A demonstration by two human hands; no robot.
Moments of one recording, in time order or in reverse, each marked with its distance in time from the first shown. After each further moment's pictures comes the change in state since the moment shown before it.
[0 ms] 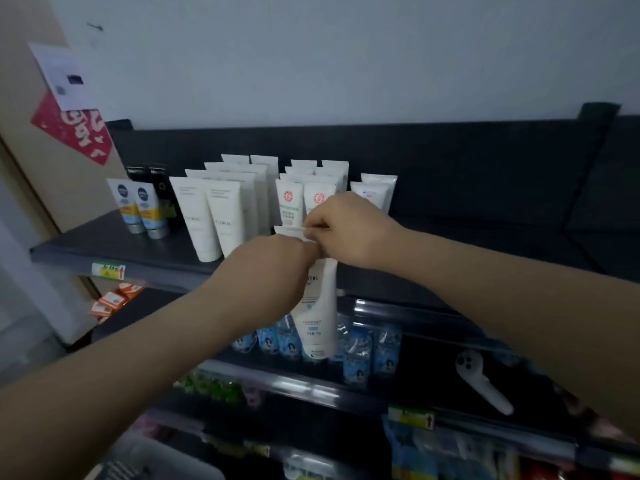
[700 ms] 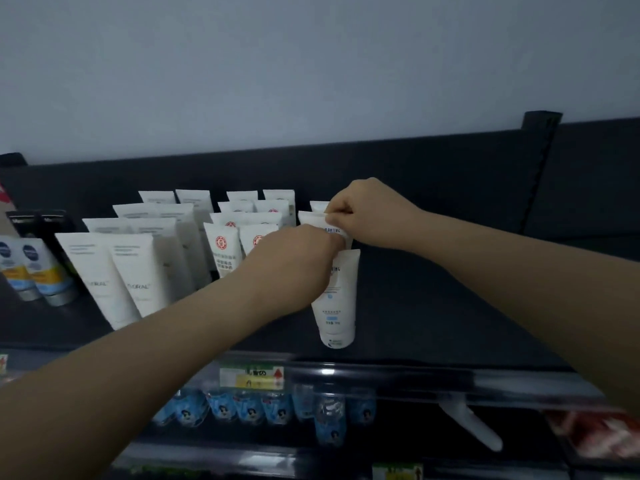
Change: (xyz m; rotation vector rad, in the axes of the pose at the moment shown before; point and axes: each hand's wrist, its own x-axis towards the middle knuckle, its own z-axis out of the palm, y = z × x) left_hand 0.140 0.034 0.006 -0.080 -0.076 0.161; right_hand 0.036 0.121 -0.053 -0.039 0.097 0.201
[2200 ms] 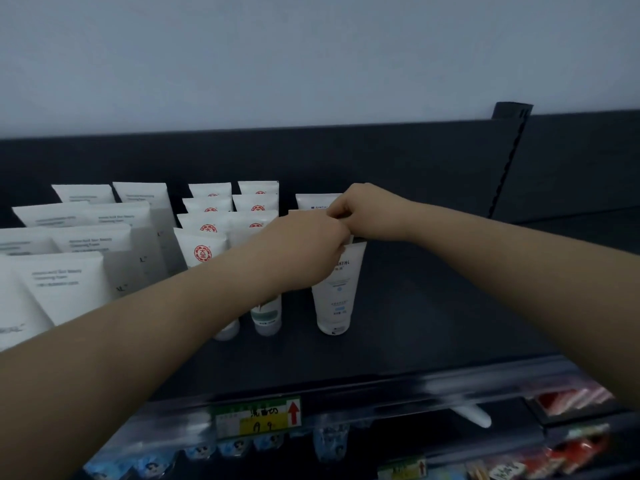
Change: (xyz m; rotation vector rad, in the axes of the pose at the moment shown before) left_hand 0.062 -0.054 0.034 -0.091 -0.053 0.274; right_hand 0.046 0.020 0.031 -0.035 -0.169 0.226
